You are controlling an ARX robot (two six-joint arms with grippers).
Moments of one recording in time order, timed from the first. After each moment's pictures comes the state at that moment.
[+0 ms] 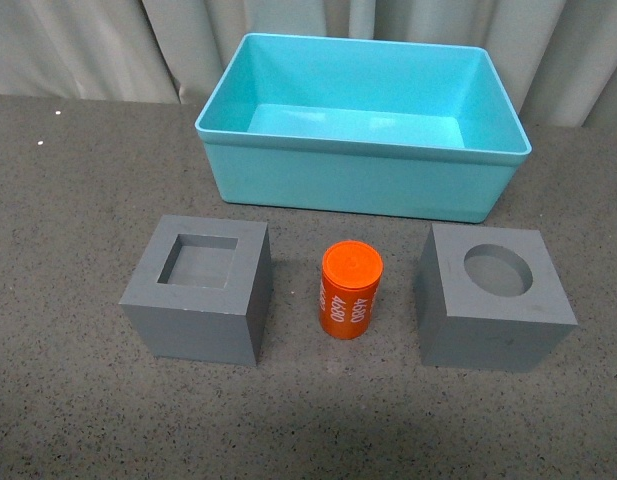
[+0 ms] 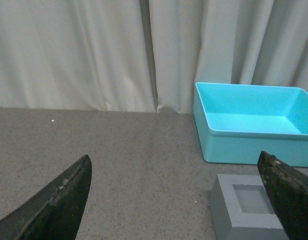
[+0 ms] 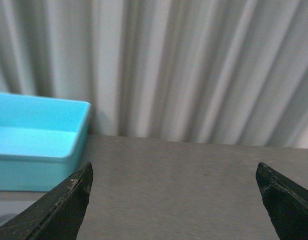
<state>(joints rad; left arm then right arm) 0.00 0.00 0.02 0.00 0.00 0.00 0.10 0.08 0.00 0.12 0.27 -0.20</state>
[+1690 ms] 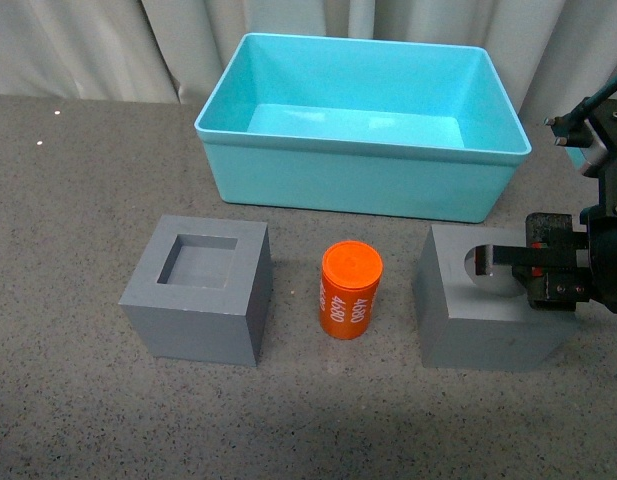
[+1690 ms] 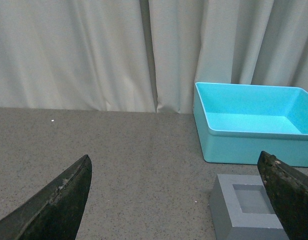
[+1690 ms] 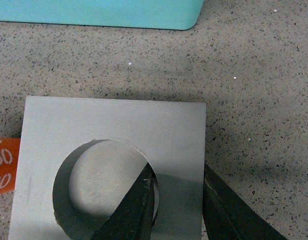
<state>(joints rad) 0.00 0.00 0.02 0.00 0.00 0.00 0.30 1.75 0.65 0.18 0.08 0.24</state>
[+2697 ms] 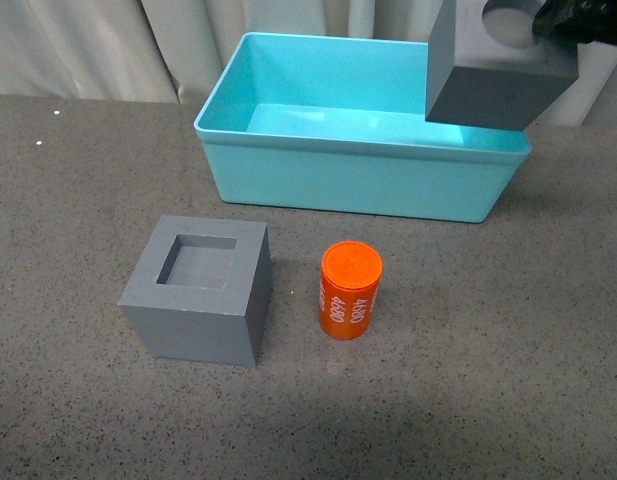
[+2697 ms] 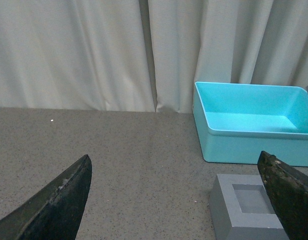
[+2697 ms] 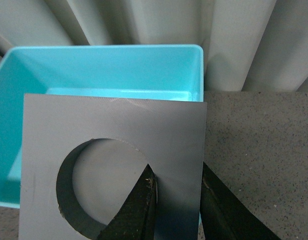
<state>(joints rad) 0.00 0.00 0.02 0.00 0.00 0.00 0.21 1.78 1.03 0.24 0.06 0.17</state>
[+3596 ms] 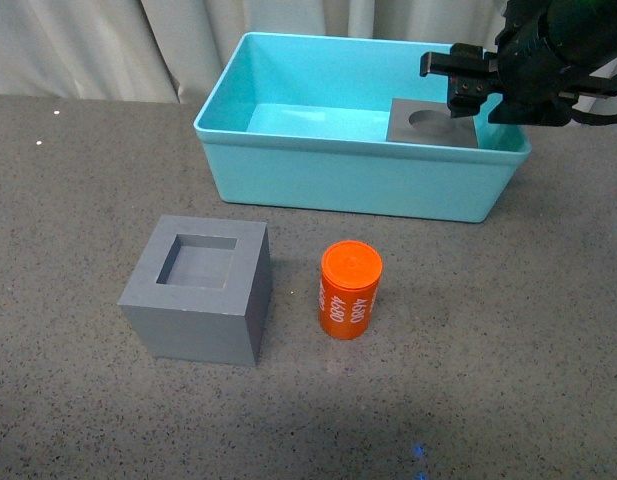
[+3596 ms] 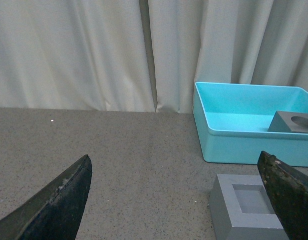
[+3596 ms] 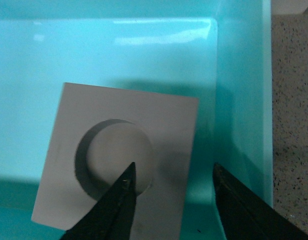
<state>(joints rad) 0.00 0.00 0.02 0.00 0.00 0.00 0.21 2.18 1.46 -0.10 0.01 0.22</state>
